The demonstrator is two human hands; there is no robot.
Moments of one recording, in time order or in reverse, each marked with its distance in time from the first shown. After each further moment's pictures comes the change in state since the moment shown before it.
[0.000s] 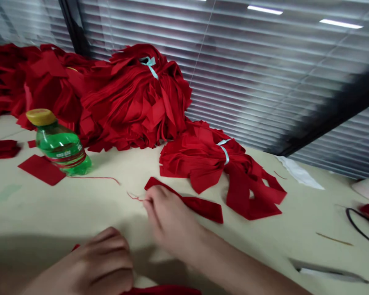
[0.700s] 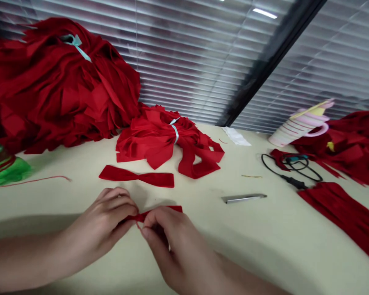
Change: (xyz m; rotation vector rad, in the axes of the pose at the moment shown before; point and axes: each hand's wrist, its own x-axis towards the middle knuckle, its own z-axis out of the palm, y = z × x) left_hand 0.075 0.005 0.038 -0.005 -0.149 -0.048; right_hand -0.125 -0.004 -0.030 0.404 0.061 0.374
